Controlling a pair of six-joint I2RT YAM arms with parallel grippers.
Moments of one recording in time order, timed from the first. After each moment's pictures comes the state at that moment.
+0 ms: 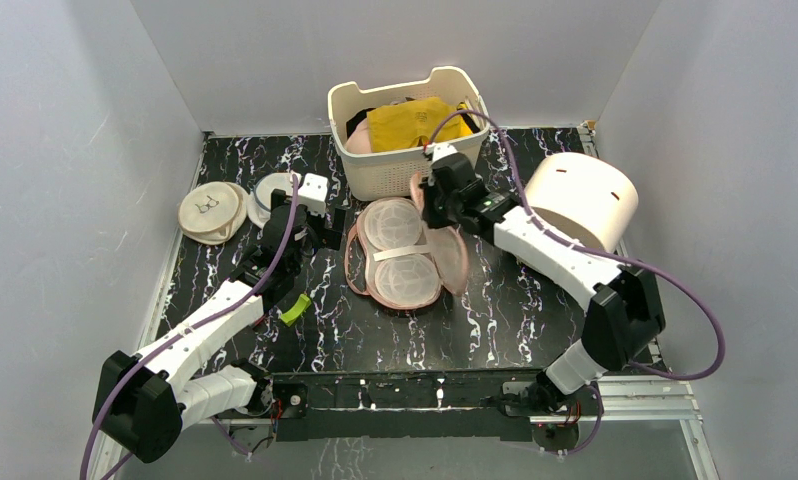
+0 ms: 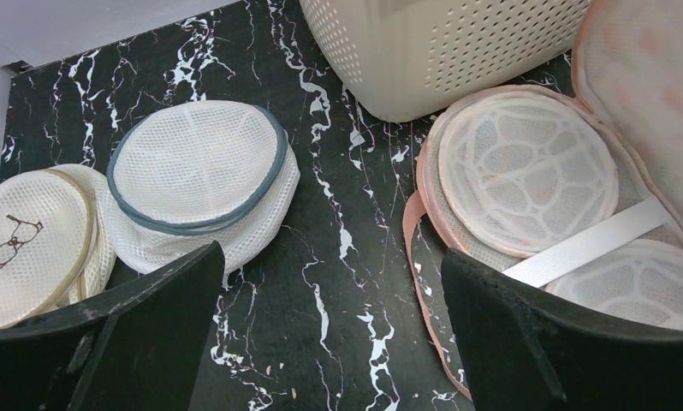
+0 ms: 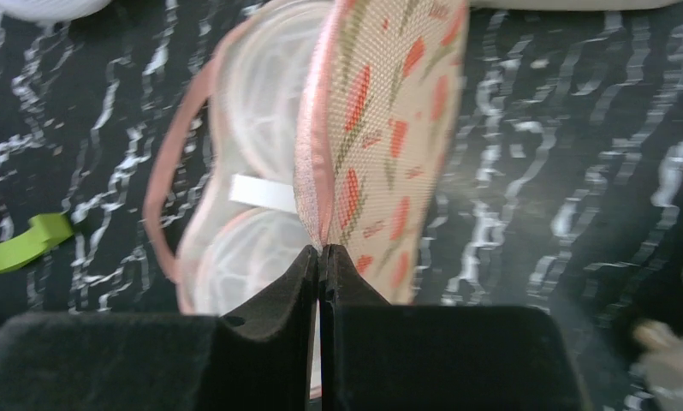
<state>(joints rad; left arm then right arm) -0.52 1.07 0.71 0.02 -0.34 0.07 0.59 1.53 1.30 -0.47 0.09 0.27</state>
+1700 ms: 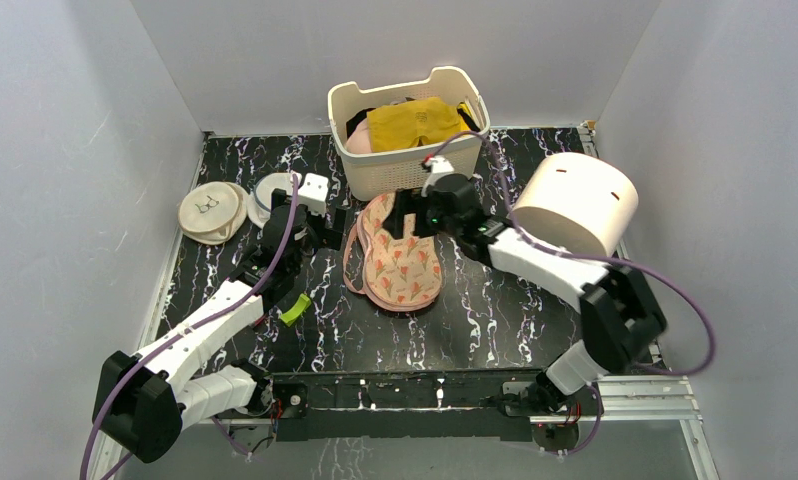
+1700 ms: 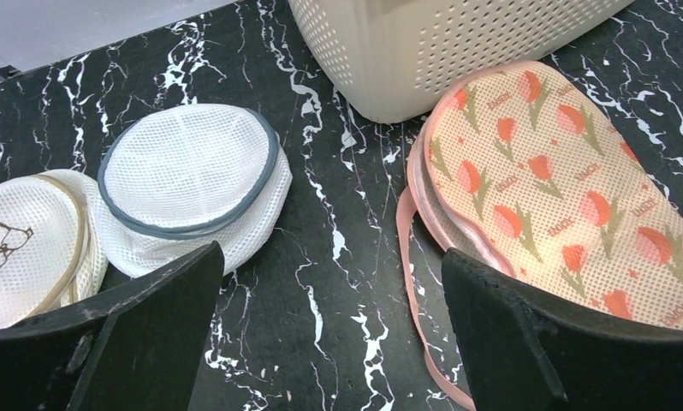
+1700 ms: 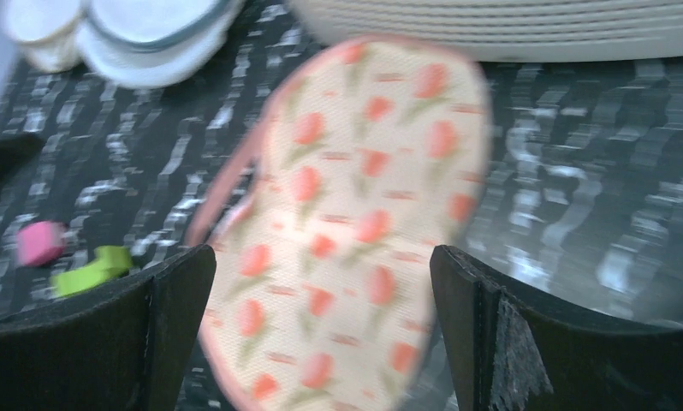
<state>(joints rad) -0.52 1.07 0.71 0.02 -0.32 0.07 0.60 1.42 0.99 -0.02 -0.04 0.37</state>
